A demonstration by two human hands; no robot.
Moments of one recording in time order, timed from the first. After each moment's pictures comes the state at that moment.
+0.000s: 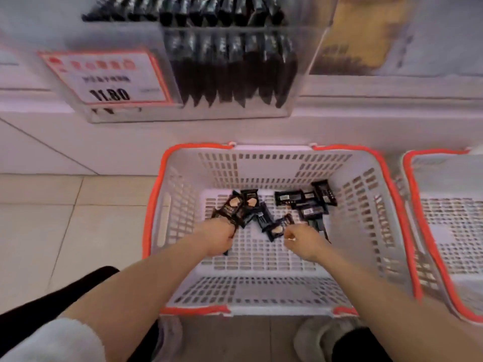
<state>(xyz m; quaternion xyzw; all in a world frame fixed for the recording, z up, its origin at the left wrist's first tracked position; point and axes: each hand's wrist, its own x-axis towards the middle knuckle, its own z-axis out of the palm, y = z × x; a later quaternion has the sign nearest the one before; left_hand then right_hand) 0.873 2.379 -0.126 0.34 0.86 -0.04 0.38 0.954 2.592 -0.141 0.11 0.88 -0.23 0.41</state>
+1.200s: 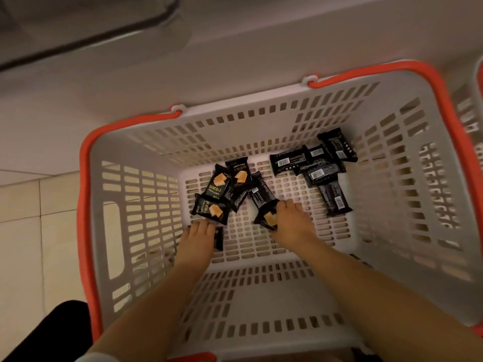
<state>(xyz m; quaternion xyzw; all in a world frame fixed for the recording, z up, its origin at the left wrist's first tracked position) 0.903 2.351 -0.264 0.28 0.90 -0.11 0.31 0.953 2.570 -0.262 0.17 0.89 -0.20 0.36</state>
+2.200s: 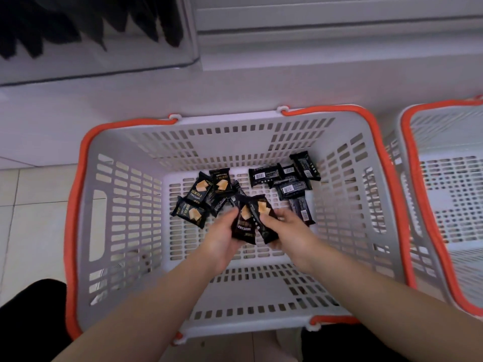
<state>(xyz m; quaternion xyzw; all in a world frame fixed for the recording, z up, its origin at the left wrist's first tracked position) 0.924 2.468 -0.176 -0.29 0.47 0.70 0.46 0.971 2.601 -0.151 0.45 0.52 -0.68 0.24</state>
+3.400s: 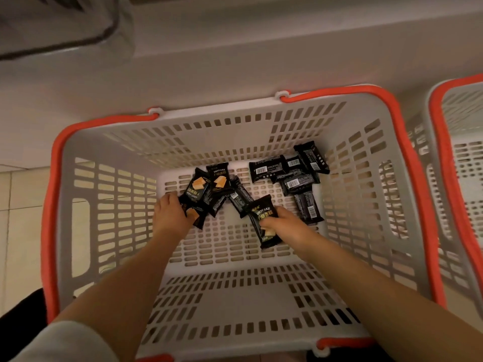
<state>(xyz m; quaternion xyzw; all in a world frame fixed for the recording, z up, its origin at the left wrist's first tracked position) 0.852 2.393 -0.251 -0.02 0.95 0.05 0.32 0.958 2.618 -0.205 0.36 0.61 -0.61 0.35</state>
